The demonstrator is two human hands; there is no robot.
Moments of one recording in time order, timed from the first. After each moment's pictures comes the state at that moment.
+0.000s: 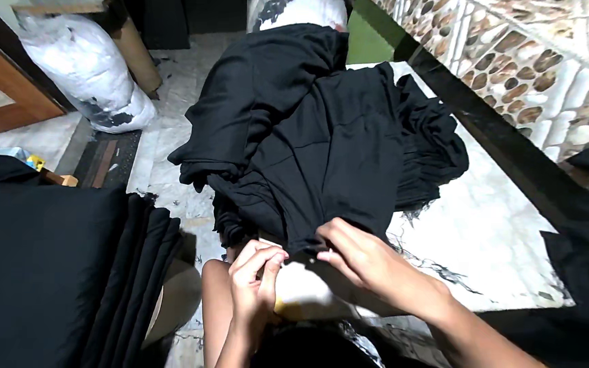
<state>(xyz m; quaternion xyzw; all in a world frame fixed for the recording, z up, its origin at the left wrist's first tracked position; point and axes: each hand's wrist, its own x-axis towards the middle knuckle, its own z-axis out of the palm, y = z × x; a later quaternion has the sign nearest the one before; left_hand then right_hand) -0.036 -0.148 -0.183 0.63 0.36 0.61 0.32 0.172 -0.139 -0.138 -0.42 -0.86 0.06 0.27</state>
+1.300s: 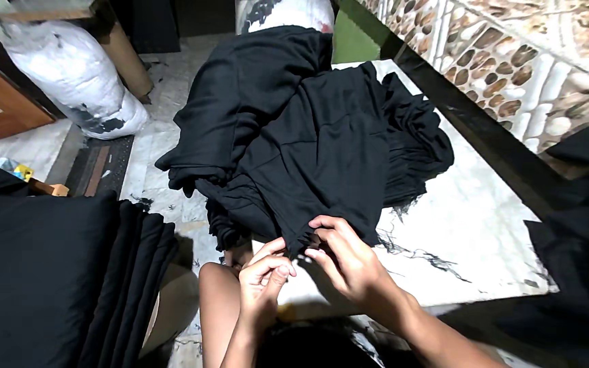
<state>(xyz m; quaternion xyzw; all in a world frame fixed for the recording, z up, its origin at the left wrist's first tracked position) -0.018 -0.147 -0.194 0.57 0.22 0.62 0.48 0.154 -0.154 -0.153 -0.49 -0.79 0.04 0.38</state>
